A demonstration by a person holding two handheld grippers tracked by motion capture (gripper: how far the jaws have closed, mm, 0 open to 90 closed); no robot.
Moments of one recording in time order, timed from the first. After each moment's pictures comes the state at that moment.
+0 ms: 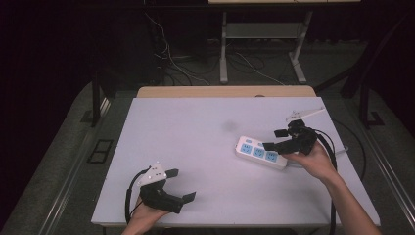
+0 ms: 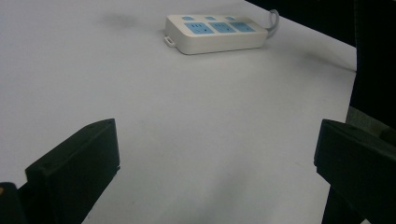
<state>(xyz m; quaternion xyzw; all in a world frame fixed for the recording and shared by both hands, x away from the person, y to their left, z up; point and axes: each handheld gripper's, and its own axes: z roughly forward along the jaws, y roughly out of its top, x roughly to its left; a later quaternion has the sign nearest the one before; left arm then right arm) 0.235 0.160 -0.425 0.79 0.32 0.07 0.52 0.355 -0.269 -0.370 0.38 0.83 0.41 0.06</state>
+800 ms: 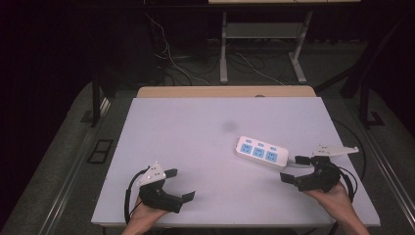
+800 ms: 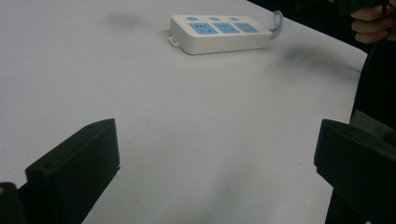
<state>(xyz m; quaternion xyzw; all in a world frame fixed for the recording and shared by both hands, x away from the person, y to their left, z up) 0.235 0.161 -0.425 0.79 0.33 0.08 0.52 0.263 -0.306 -0.402 0.41 0.78 0.47 0.06</state>
